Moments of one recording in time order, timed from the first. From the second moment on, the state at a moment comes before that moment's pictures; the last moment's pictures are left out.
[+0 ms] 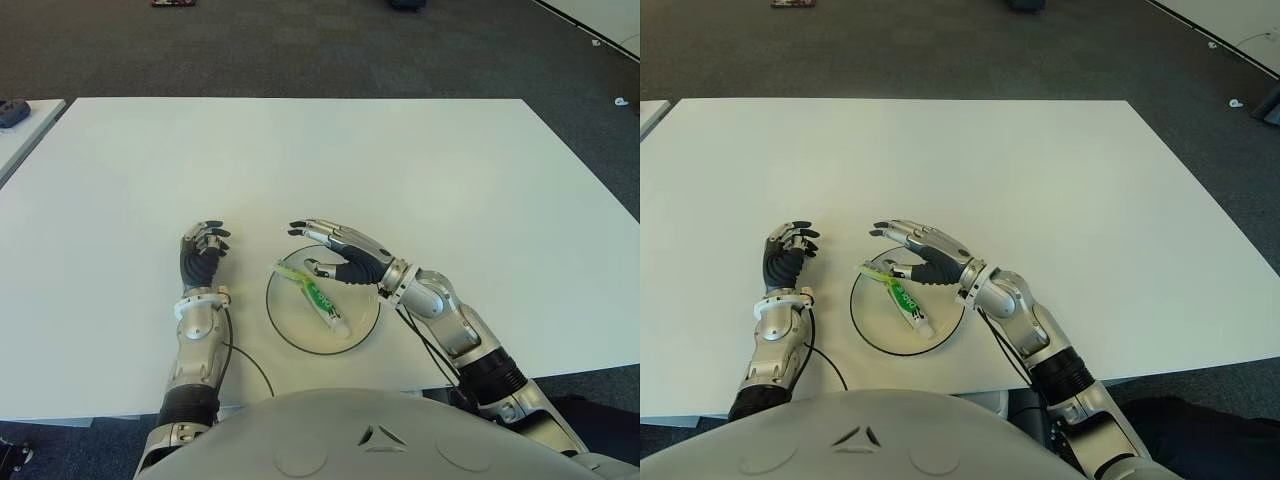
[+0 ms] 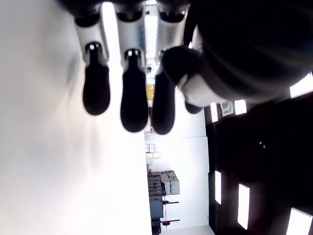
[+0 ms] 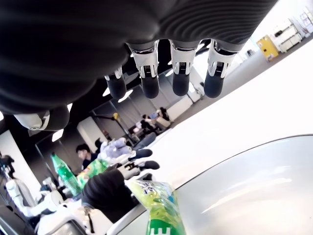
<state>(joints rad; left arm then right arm) 0.16 0.00 0.14 0.33 0.06 -0.35 0.22 -0.05 -0.37 0.43 -0.08 -0.44 -0.36 0.33</state>
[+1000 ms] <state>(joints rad) 0.16 0.00 0.14 0.34 0.06 -0.37 0.22 0.05 -0.03 0.04 0.08 0.11 -0.33 0.14</state>
